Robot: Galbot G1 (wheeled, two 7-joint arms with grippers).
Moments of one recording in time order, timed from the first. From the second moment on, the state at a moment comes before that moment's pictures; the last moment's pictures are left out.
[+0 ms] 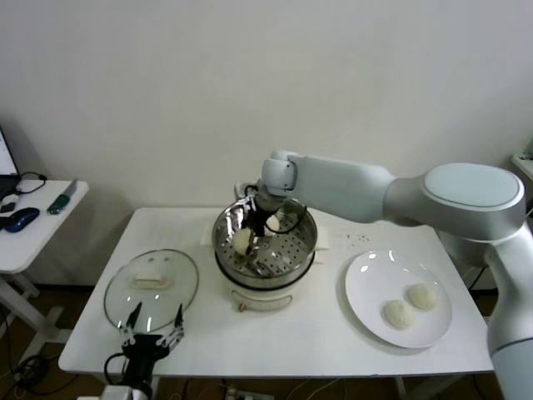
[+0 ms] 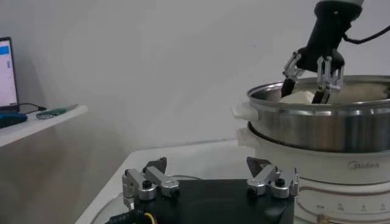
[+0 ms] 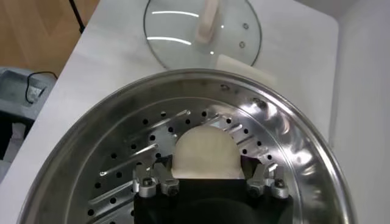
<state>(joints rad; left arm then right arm) 1.77 -1.46 -0.60 -2.13 -0.01 0.04 -0.04 0.50 1.42 -1.42 0.96 0.65 -0.33 -0.91</state>
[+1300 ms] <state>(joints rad) 1.80 -1.45 -0.62 -2.16 -0.04 0.04 -0.02 0.72 0.71 -1.54 1.45 0.42 -0.26 -1.02</state>
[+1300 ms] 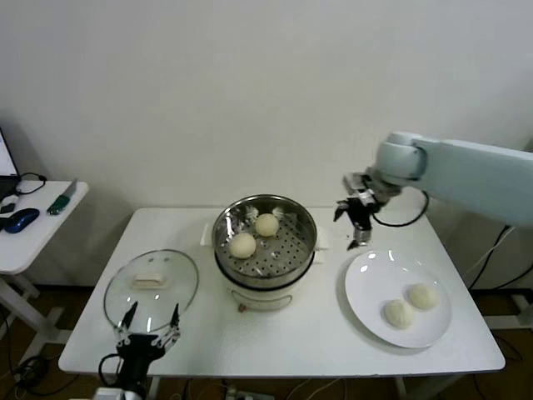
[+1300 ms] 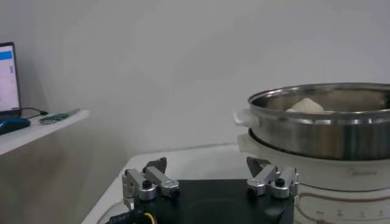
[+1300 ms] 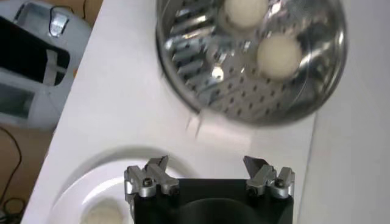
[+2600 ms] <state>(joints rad) 1.80 -1.47 -0.63 -2.14 0.02 0.07 -0.04 0.17 0.57 -1.25 1.33 0.10 -0.21 -1.01</state>
